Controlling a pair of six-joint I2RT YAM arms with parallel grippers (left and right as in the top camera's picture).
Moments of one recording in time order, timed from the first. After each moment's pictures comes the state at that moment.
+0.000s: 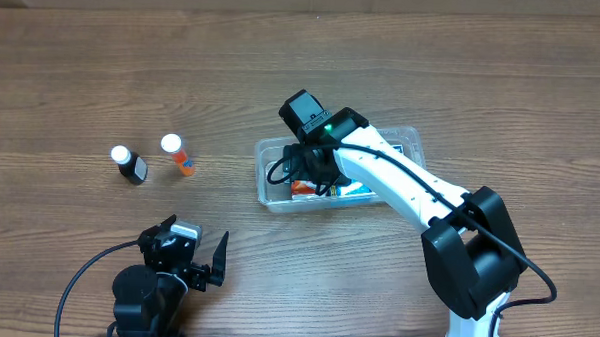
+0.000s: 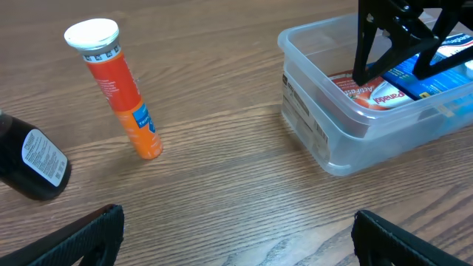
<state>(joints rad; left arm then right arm) -0.02 0.01 0.15 -0.57 0.22 0.12 0.67 2.00 1.54 -0.93 -0.01 0.66</state>
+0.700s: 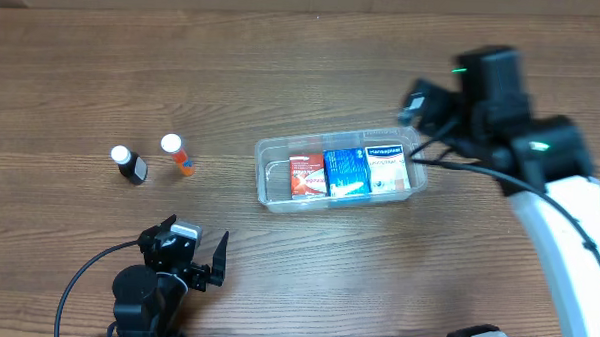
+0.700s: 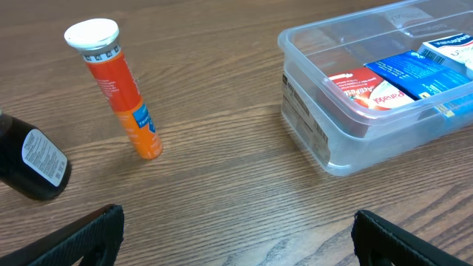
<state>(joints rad) -0.02 0.01 0.15 -0.57 0.22 0.12 0.24 1.39 1.57 -1.10 0.06 0.62</state>
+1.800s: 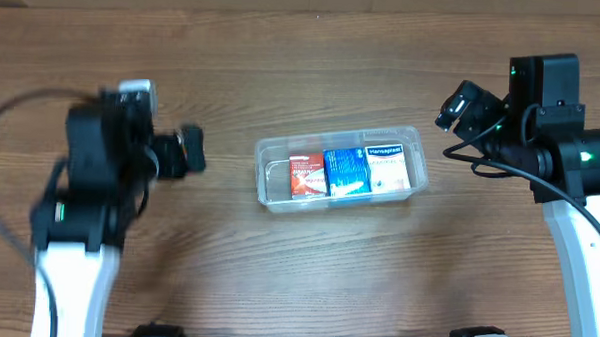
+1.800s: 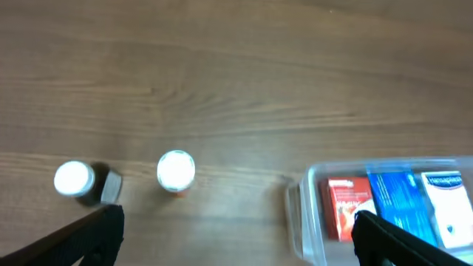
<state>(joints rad) -0.02 1.14 1.23 -0.87 0.08 -0.18 0.12 1.35 1.57 -1.18 0.03 0.62</state>
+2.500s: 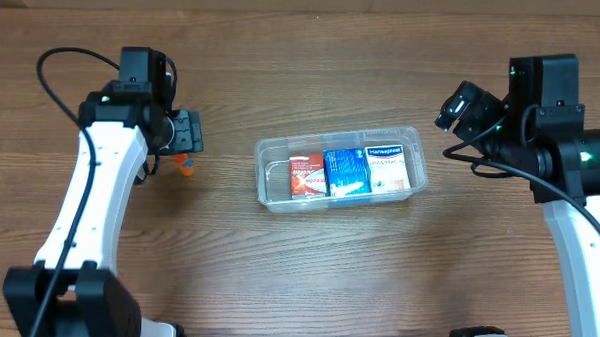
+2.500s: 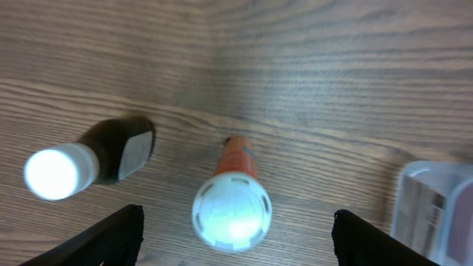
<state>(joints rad) 0.00 1.63 1.38 -1.00 -0.08 -0.18 0.12 1.35 1.57 -1.18 0.03 0.62</state>
